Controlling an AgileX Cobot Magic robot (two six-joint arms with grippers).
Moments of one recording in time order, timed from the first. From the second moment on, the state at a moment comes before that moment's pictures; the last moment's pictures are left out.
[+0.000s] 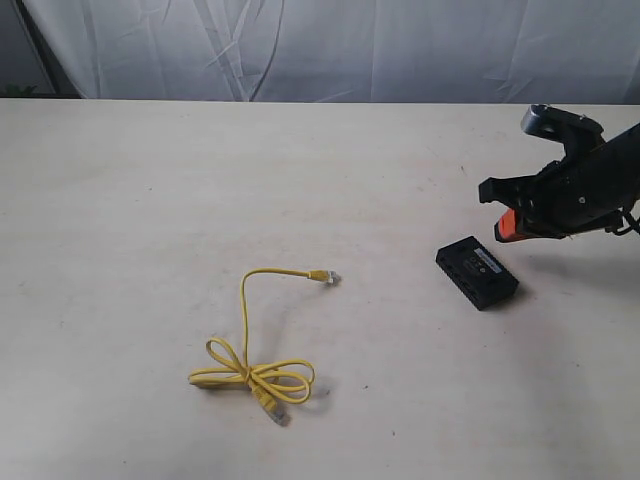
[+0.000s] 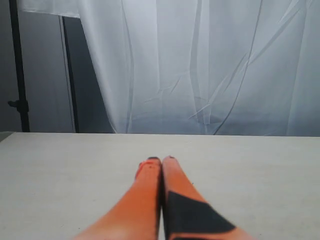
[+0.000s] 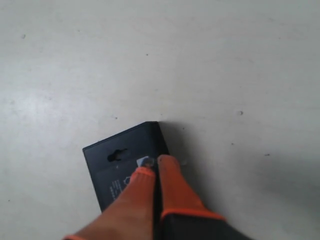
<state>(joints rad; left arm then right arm) -0.01 0.01 0.00 -0.01 0.06 -0.02 -0.01 1.84 -0.97 0.77 0.56 -0.66</state>
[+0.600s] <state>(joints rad) -0.01 0.01 0.00 -0.01 -0.06 -0.02 -0.01 1.91 -0.97 0.77 0.57 -0.67</state>
